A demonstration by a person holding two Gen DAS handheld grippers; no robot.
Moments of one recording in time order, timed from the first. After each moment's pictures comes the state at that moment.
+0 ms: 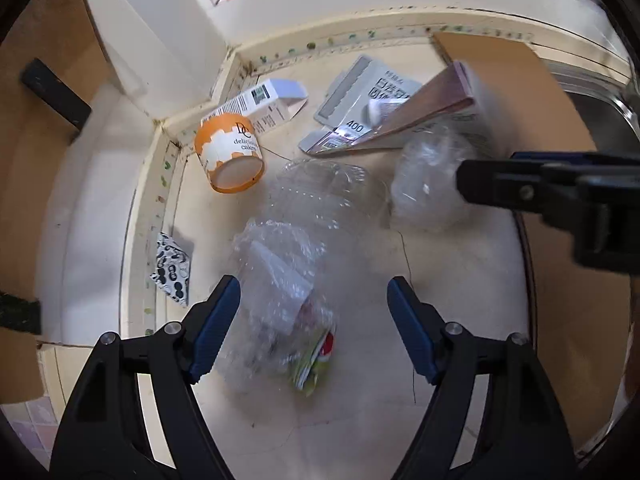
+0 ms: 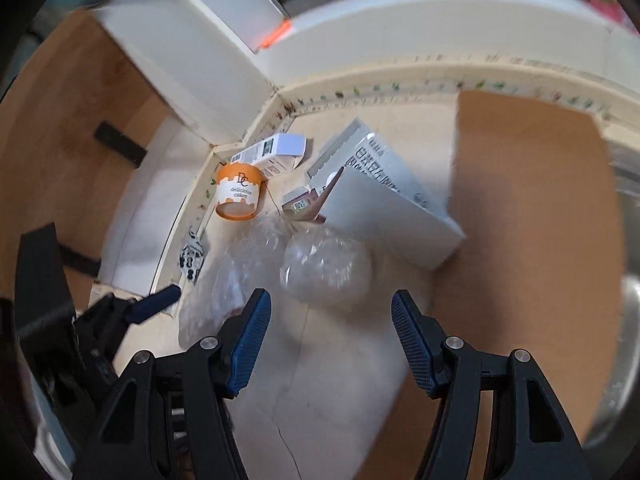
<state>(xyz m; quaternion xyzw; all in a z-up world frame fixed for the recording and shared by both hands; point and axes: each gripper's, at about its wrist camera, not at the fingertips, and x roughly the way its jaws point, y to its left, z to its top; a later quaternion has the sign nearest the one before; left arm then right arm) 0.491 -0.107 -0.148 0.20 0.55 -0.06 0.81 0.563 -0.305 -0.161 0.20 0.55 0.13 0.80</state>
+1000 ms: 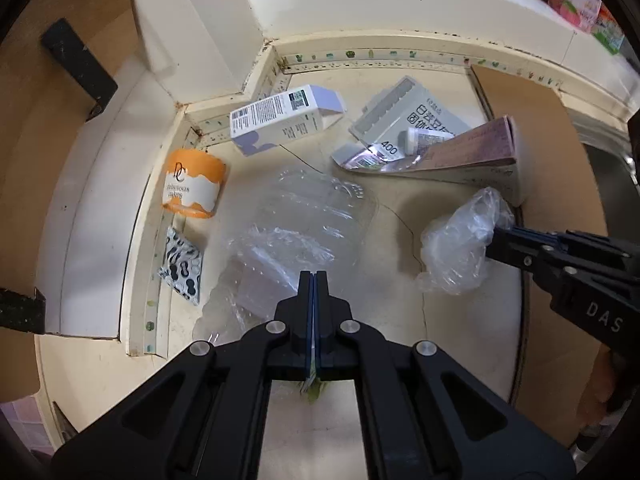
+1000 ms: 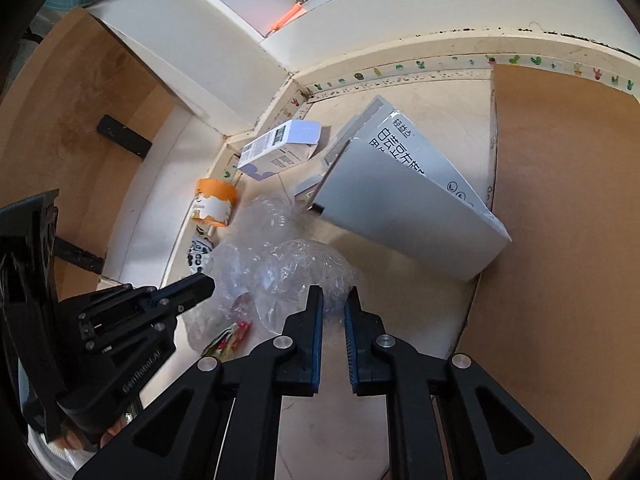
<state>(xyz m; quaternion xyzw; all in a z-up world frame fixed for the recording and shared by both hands) 0.510 -0.082 -0.125 0.13 0.57 -0.05 0.81 0.564 -0.298 -0.189 0.22 0.53 0.18 0.80</state>
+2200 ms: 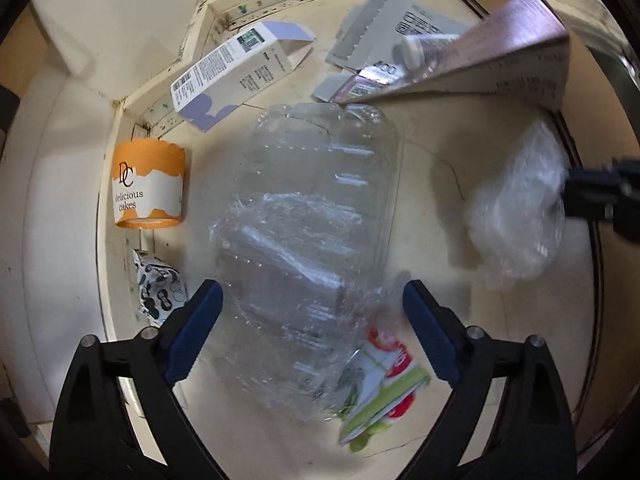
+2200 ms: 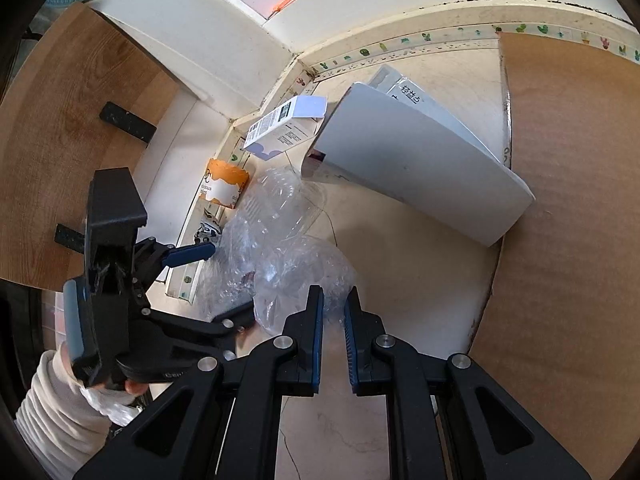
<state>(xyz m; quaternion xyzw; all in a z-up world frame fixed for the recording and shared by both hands) 0.527 -0.083 -0.193 0.23 0.60 -0.10 0.76 0.557 -0.292 -0.208 0.24 0.54 0.20 0.78</state>
